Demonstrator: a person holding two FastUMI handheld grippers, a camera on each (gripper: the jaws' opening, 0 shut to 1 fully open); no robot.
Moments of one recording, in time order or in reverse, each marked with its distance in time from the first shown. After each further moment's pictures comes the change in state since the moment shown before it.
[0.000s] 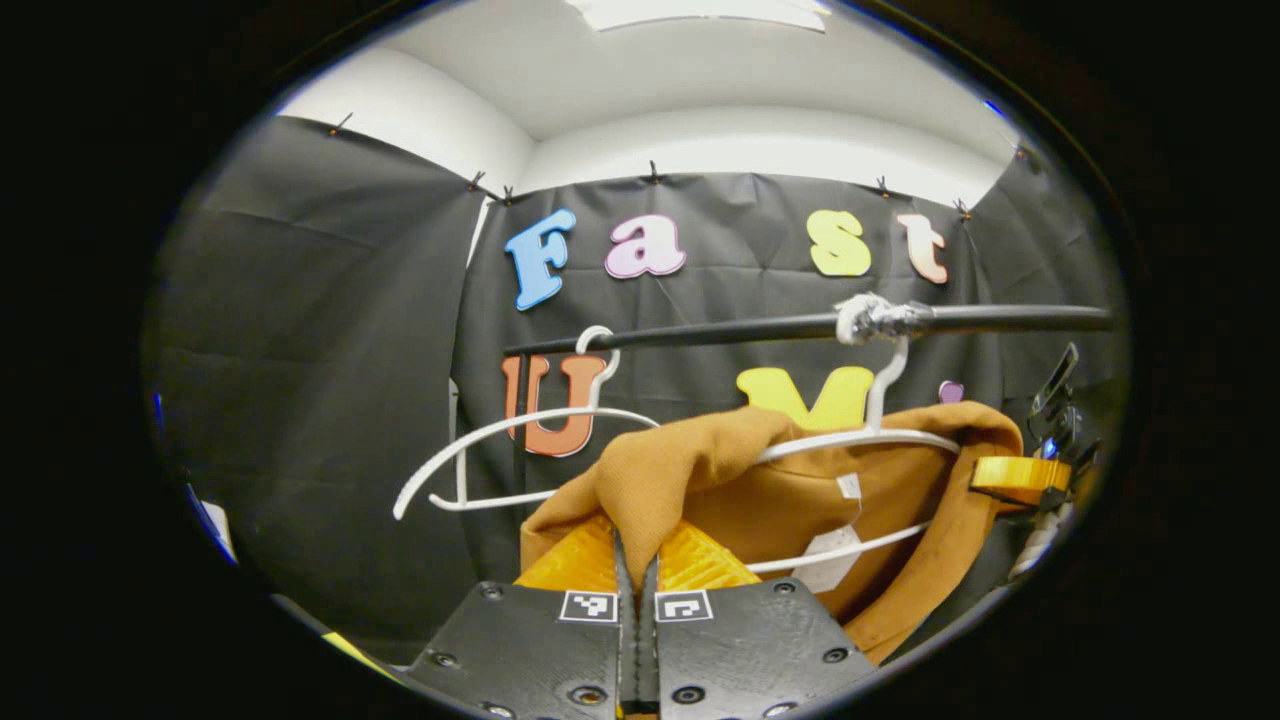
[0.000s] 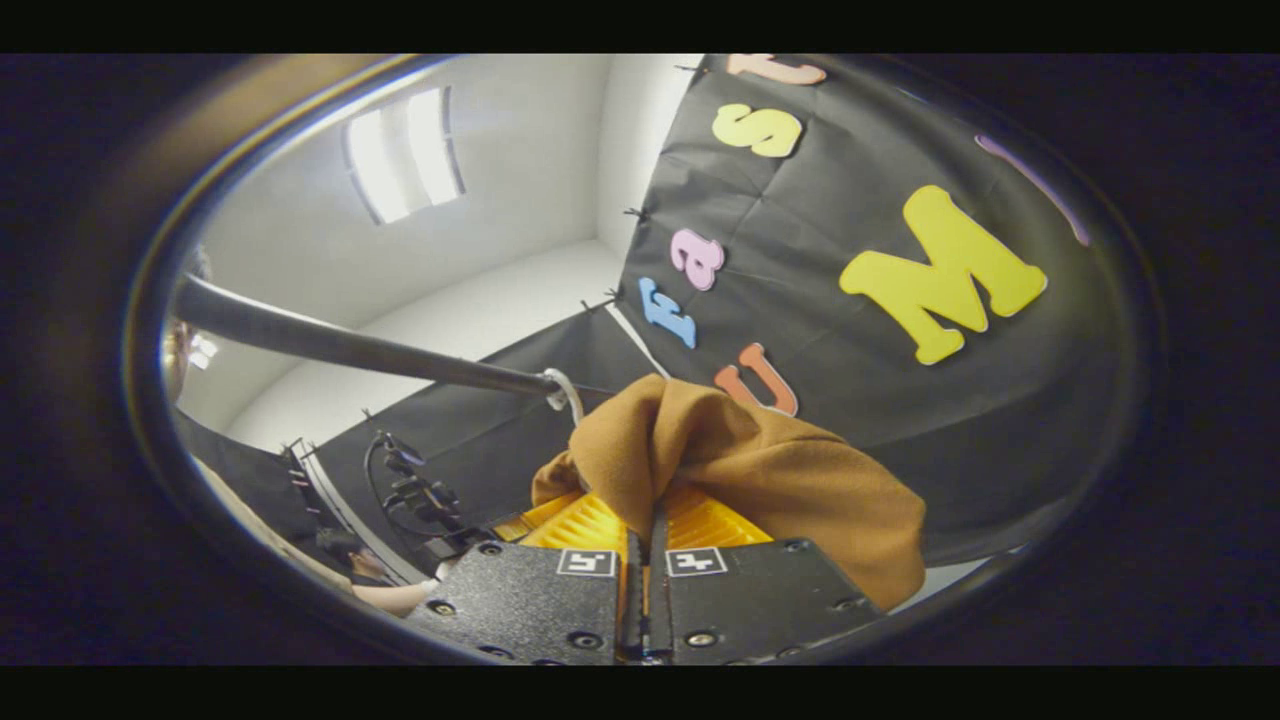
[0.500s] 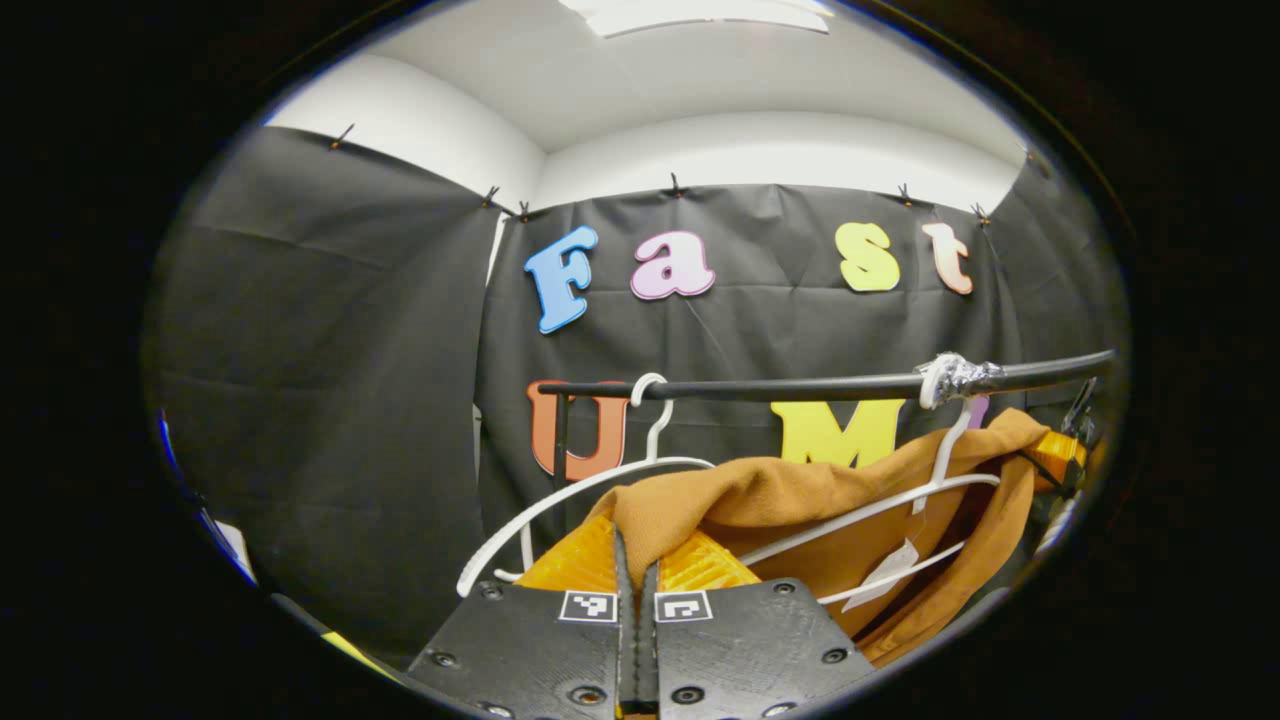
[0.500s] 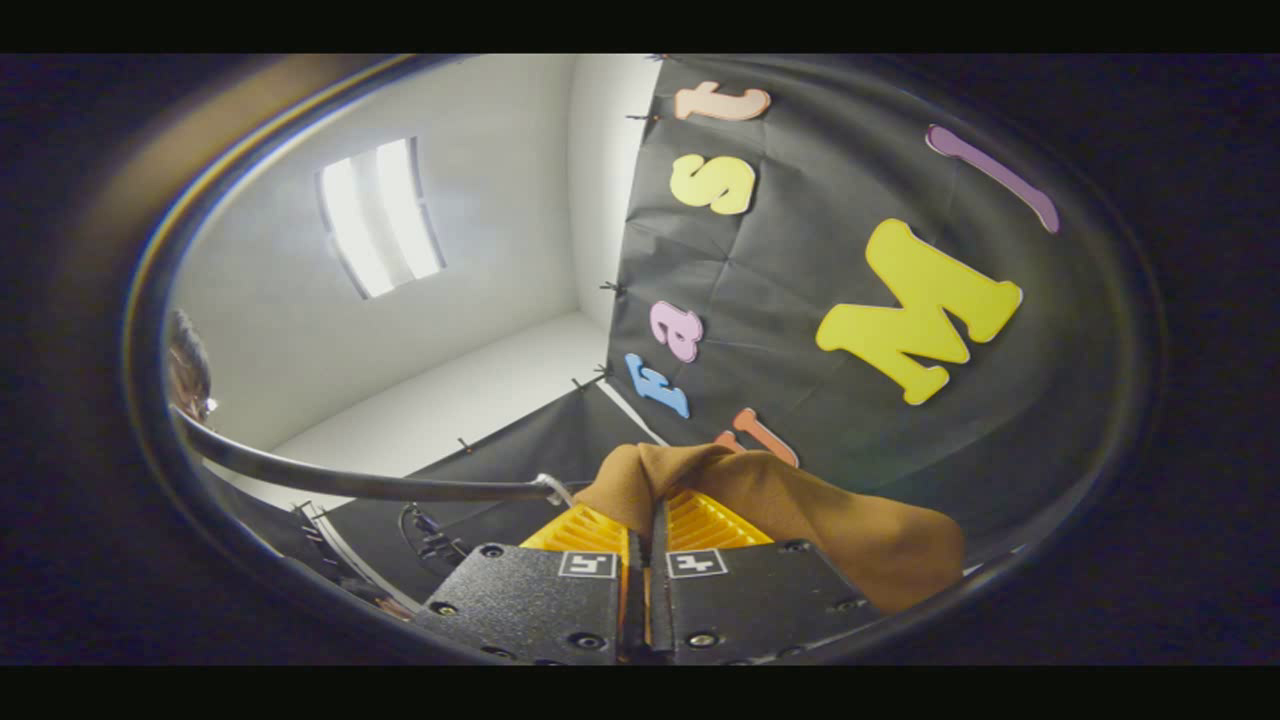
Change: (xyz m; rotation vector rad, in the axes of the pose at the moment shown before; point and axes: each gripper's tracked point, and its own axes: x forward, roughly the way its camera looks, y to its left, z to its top) left arm 0.025 0.041 0.040 0.069 -0.017 0.031; right arm -0.006 -0.025 0.075 0.040 -0.239 -0.067
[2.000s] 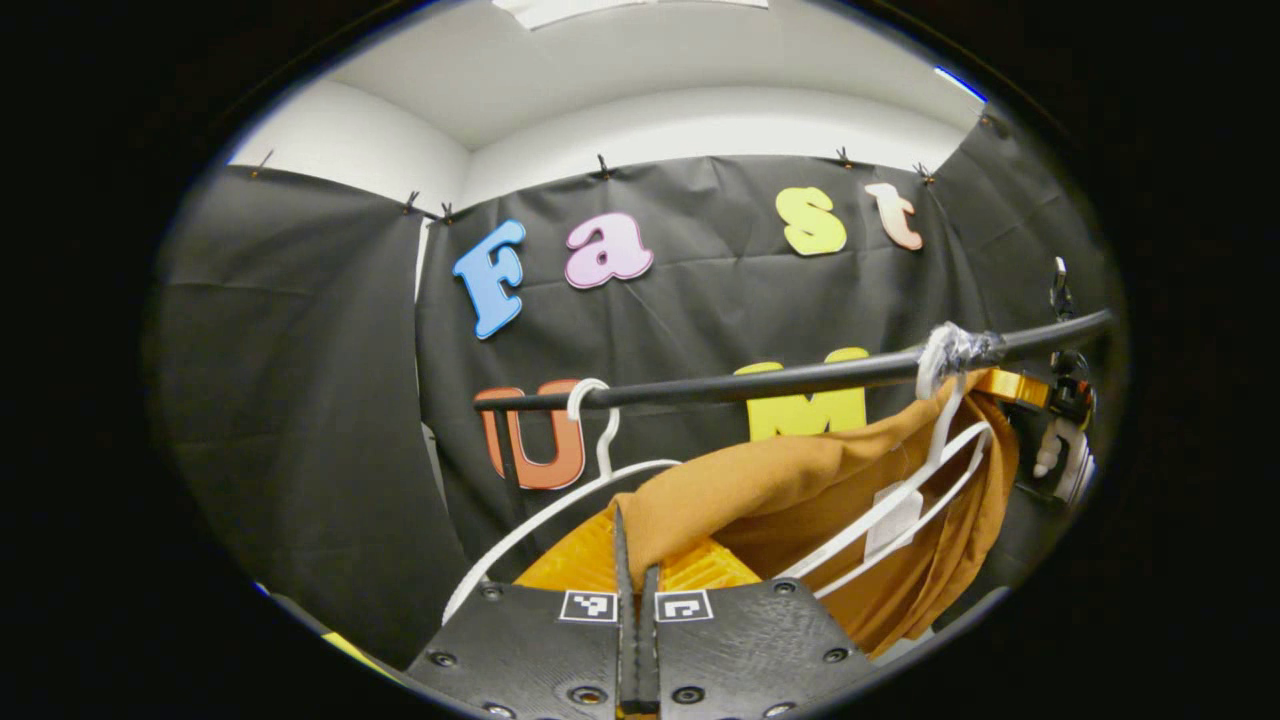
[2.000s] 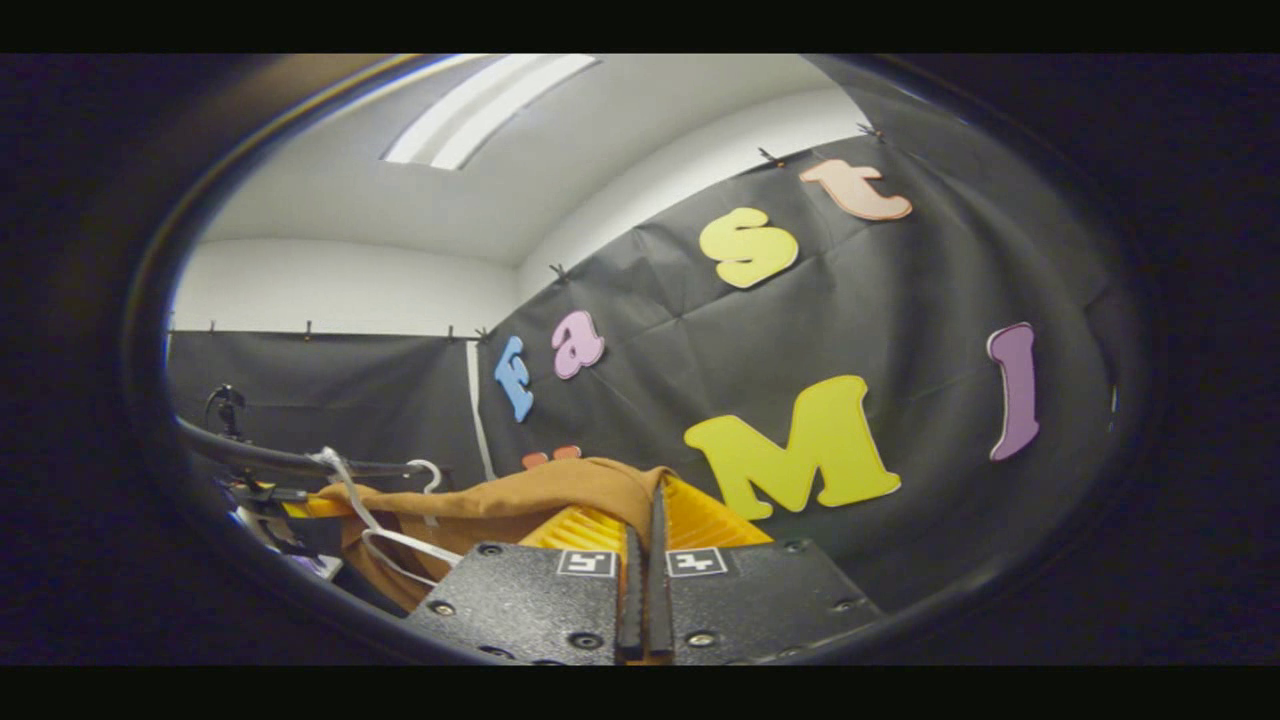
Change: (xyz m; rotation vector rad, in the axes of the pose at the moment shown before) left arm 0.041 -0.019 0.011 0.108 0.046 -0.141; right arm 0.044 -0.058 0.087 -0.574 -0.041 -0.365
